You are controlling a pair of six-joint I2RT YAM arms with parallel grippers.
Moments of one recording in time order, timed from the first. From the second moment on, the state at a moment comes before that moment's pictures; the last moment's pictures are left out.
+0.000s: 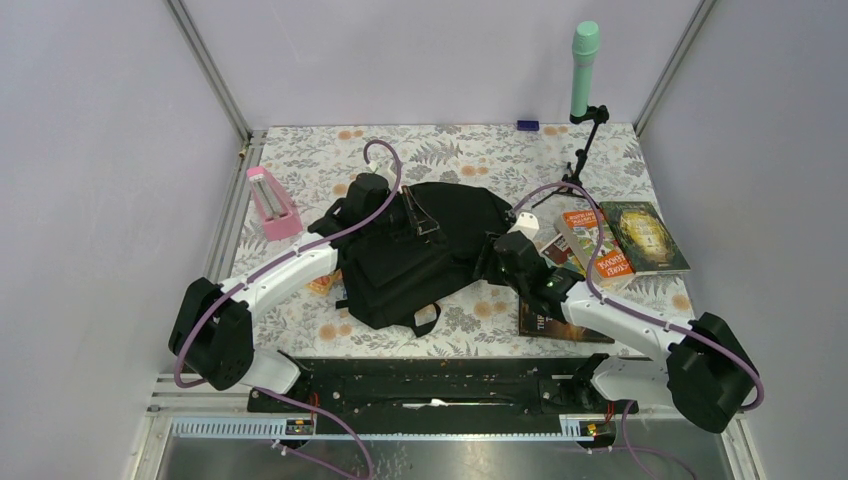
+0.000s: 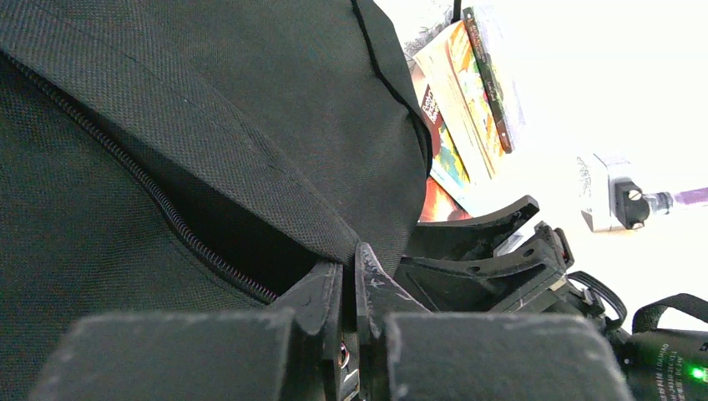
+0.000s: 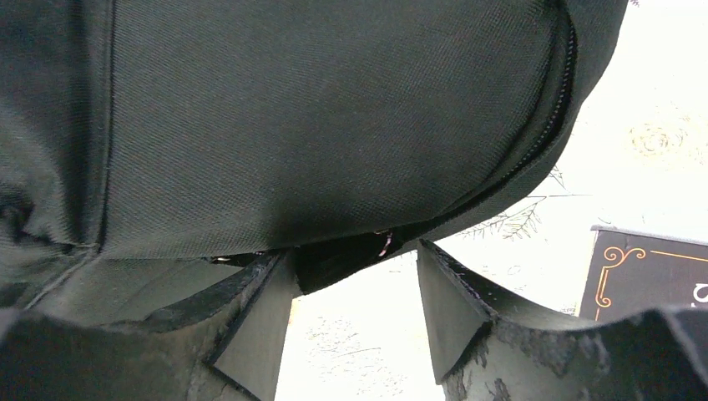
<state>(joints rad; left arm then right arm) -0.59 1.42 1.00 -0.07 0.26 -0.81 0.75 1.19 0.63 -0.09 0.30 0.74</state>
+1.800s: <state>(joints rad) -0.56 1.48 1.12 -0.19 0.38 -0.71 0.69 1.12 0.58 -0.16 0.09 0.52</state>
